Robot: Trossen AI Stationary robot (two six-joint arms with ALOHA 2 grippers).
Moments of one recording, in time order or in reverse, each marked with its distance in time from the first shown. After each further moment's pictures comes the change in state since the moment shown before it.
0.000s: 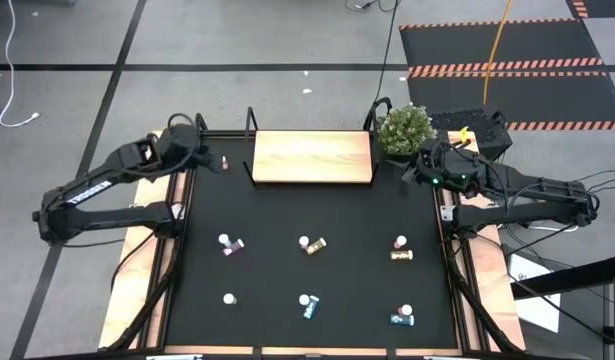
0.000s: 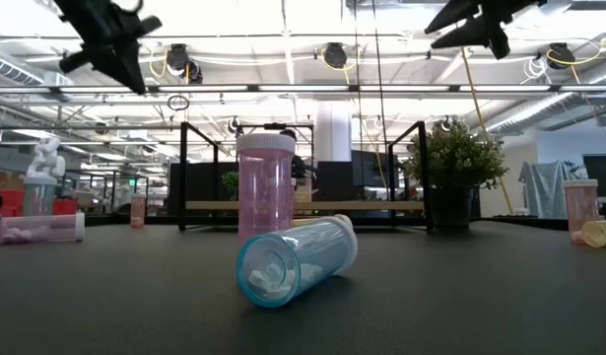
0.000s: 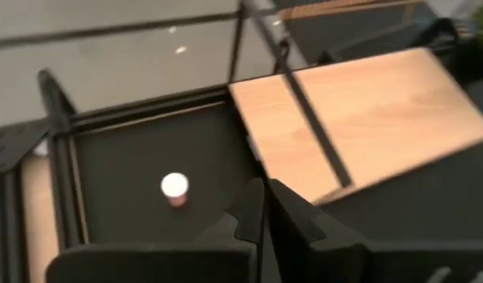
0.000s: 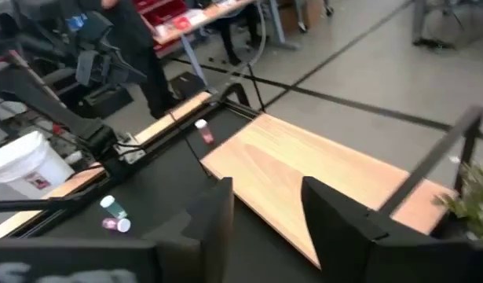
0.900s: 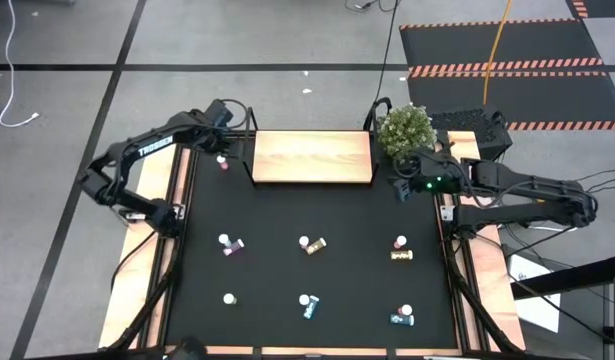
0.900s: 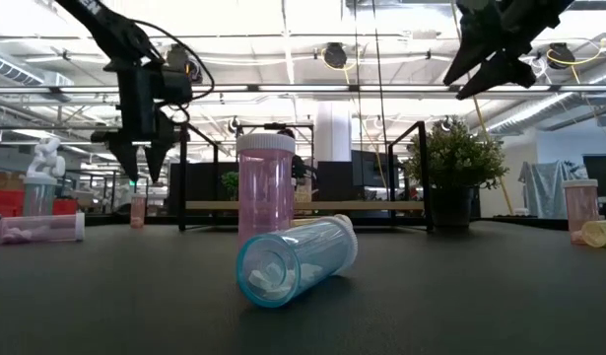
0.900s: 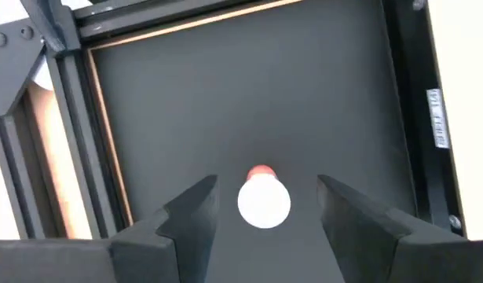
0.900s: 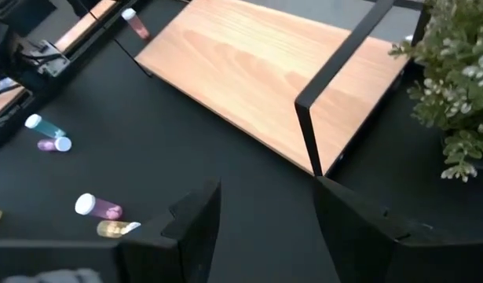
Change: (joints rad) left arm 0.407 0.578 -0.001 0.108 0.193 0.225; right arm -0.048 0.079 0.010 -0.329 -0.105 0.188
